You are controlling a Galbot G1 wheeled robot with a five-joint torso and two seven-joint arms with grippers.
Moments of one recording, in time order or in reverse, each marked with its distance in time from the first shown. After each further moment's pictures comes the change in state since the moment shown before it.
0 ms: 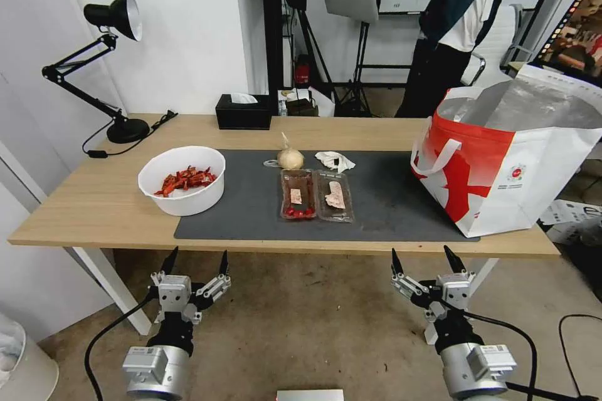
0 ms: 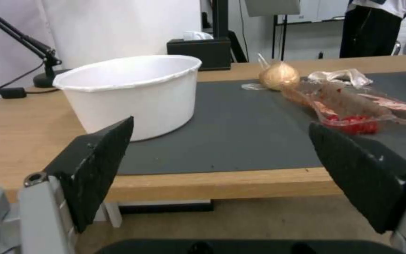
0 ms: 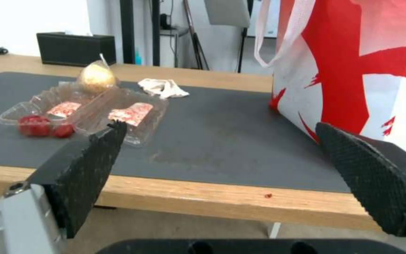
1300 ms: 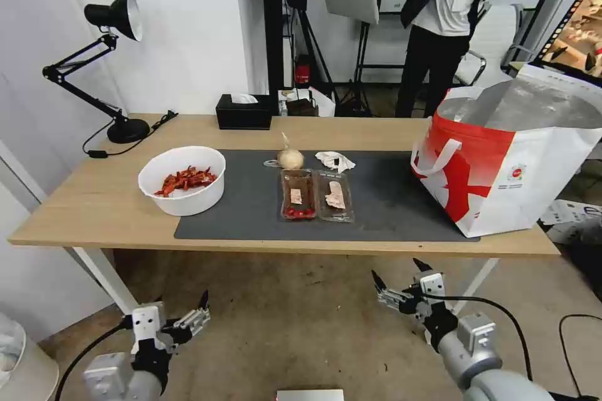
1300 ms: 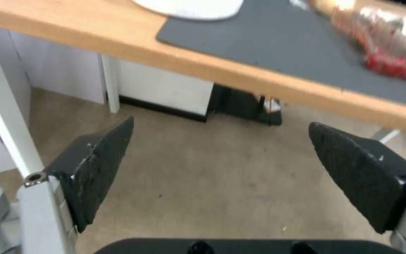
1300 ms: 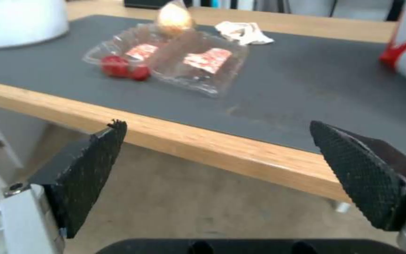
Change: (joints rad) left arm 0.125 -0.098 -0.158 -0.130 -0.298 0.352 0.032; right arm 0.133 -0.194 0.029 -0.030 0.221 -0.279 -0.207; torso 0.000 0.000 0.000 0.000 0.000
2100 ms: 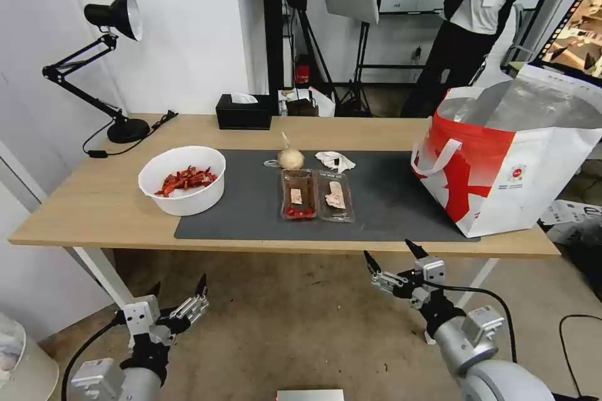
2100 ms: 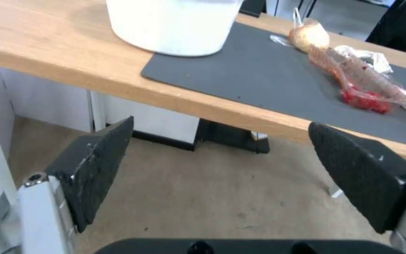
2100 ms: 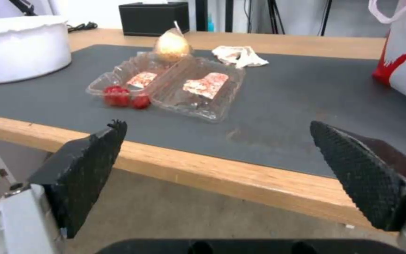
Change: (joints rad) left arm -0.020 0.001 0.011 0.046 -0.002 -0.132 0.038; right arm 0.004 0.019 -0.014 -0.011 0.015 0.056 0.027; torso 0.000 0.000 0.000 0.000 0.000
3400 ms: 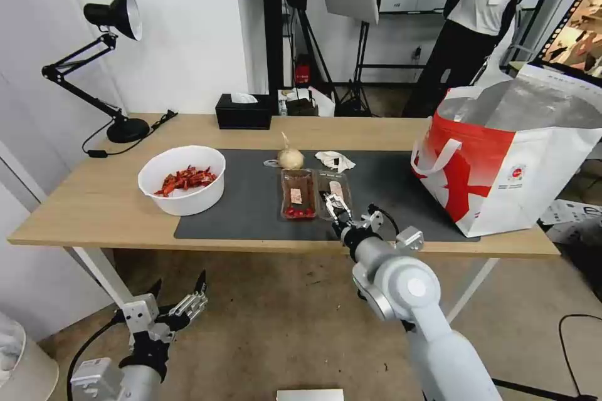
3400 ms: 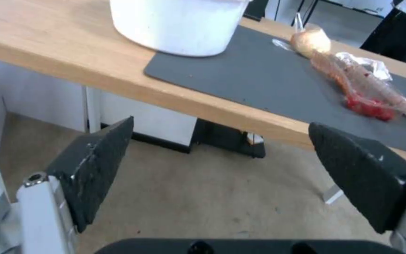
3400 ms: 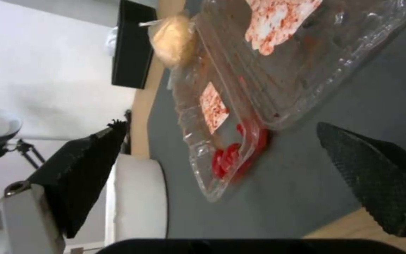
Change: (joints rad) left arm -0.028 0.002 -0.027 0.038 -0.050 -0.007 0.024; right arm 0.625 0.087 -0.376 -0.245 1.293 0.076 0.970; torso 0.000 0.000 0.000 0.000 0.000
